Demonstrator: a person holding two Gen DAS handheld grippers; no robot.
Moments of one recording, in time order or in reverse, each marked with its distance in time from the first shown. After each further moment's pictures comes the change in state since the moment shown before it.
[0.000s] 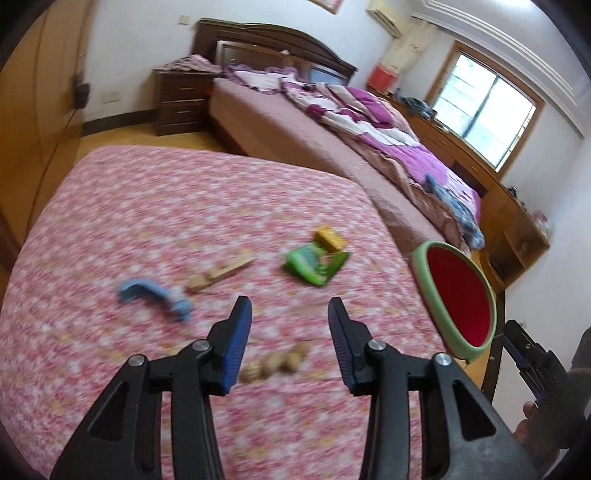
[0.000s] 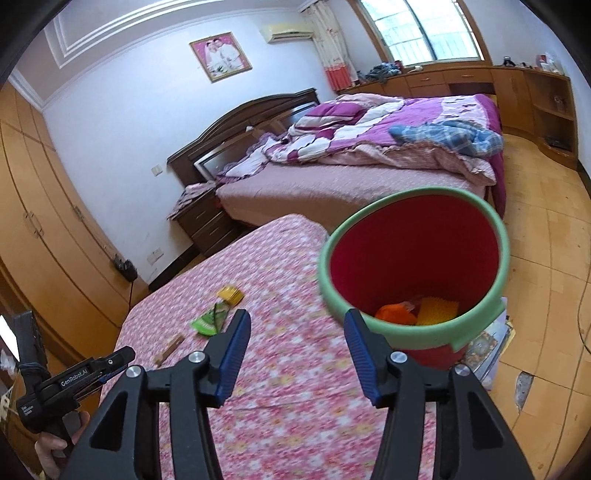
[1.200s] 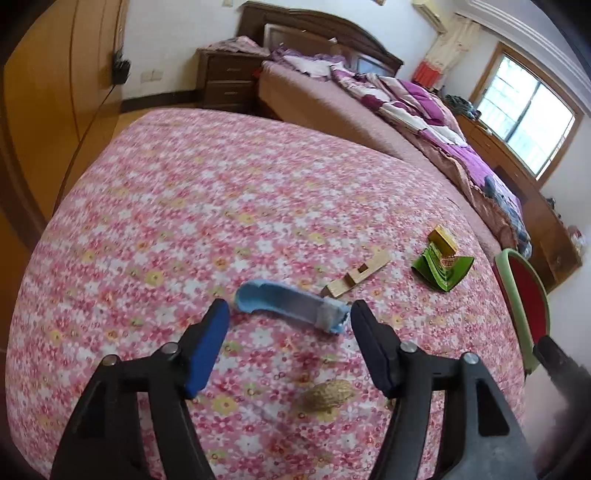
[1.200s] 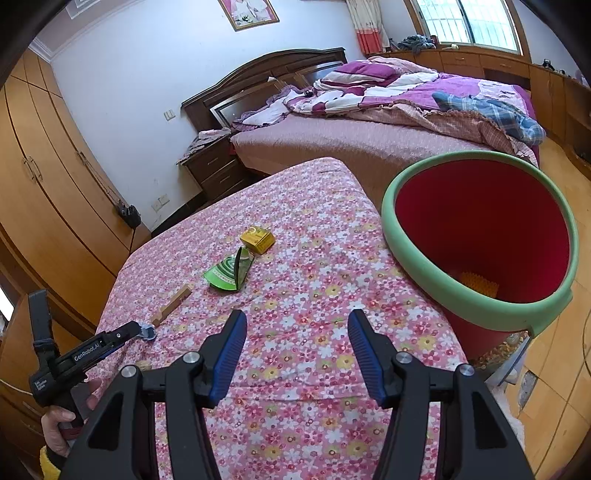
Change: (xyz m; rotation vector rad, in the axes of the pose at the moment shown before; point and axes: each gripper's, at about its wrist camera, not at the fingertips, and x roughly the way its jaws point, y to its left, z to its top) left arm 0.048 0.091 0.003 -0.033 0.039 0.136; right arm 0.068 0.038 -0.020 -0.089 0.178 0.013
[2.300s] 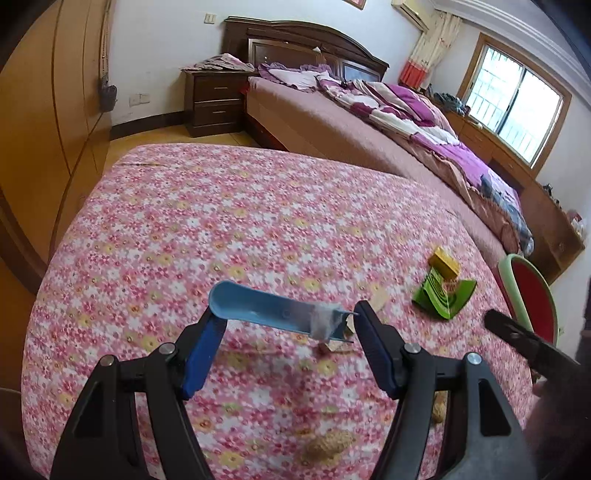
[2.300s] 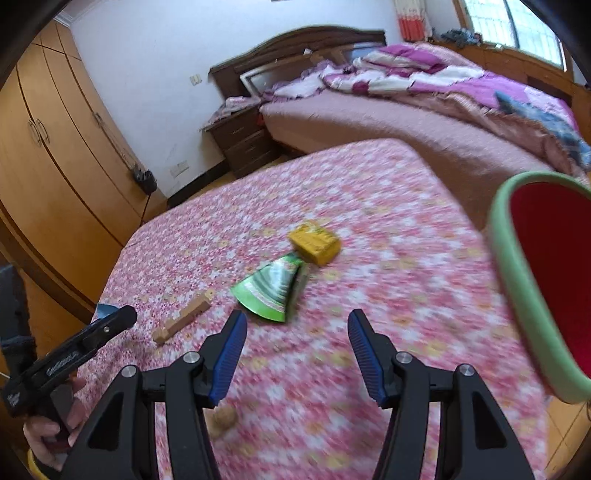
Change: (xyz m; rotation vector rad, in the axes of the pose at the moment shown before) left arm 0.008 -0.003 0.032 0.052 -0.049 0.001; right arm 0.107 0.064 0.031 -0.125 0.132 0.074
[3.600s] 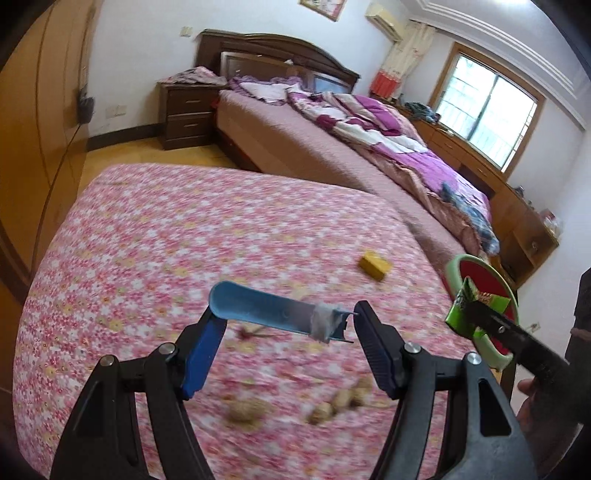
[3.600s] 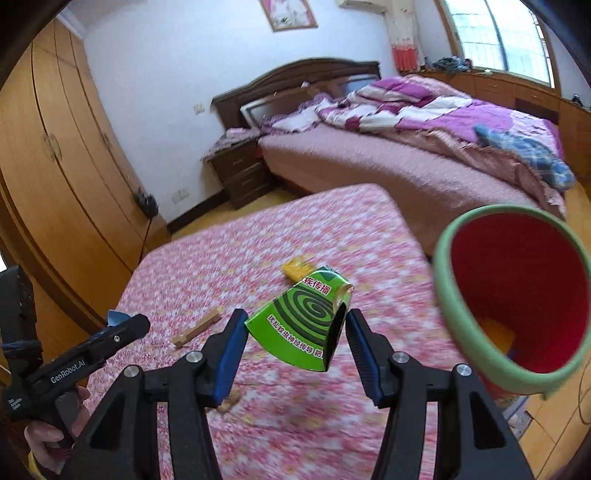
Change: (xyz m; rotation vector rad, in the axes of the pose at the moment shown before) left arm -0.051 -0.054 -0.008 0.042 -0.044 -0.120; right arm -0.112 -0.021 -0.012 0.009 -0.189 -0.055
